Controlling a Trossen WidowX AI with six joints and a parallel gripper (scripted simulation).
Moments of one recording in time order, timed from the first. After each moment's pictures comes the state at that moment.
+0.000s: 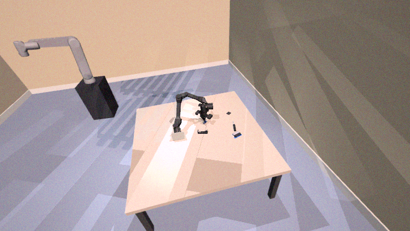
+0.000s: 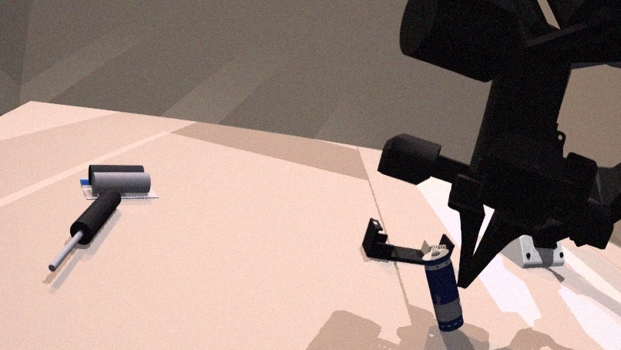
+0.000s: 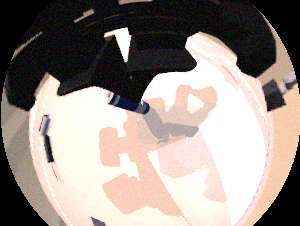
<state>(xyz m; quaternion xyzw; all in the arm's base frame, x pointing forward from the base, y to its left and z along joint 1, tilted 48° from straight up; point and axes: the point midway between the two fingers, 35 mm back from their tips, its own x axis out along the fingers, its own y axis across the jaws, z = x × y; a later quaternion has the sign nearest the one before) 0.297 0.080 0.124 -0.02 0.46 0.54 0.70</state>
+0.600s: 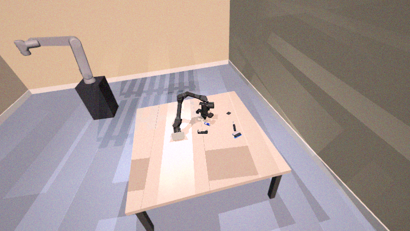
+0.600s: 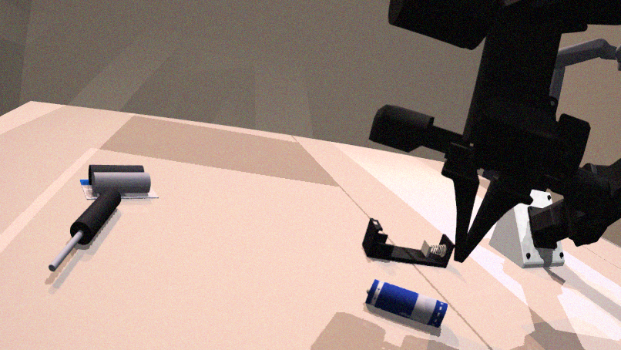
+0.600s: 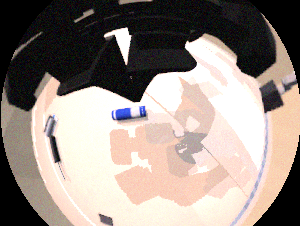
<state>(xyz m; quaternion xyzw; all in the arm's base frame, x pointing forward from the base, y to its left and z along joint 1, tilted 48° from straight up) 0.306 0.060 0.132 -0.02 0.46 0.54 0.70</state>
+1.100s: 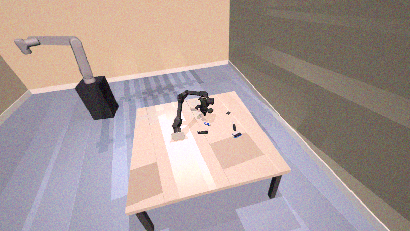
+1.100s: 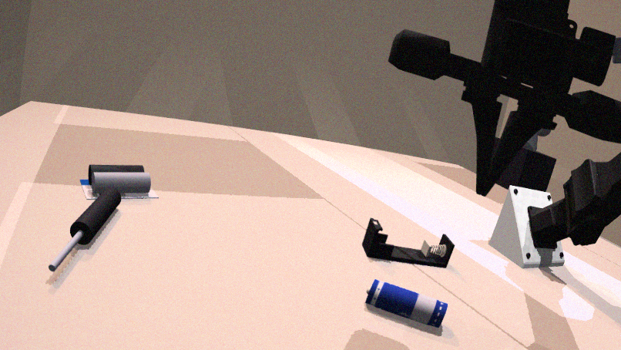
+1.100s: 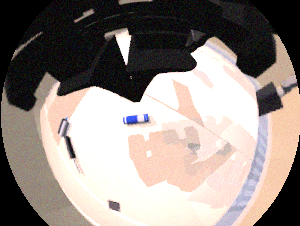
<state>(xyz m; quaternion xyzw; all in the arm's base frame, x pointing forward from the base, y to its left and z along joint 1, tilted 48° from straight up) 0.308 0.018 0.169 -0.03 0.46 0.54 0.70</state>
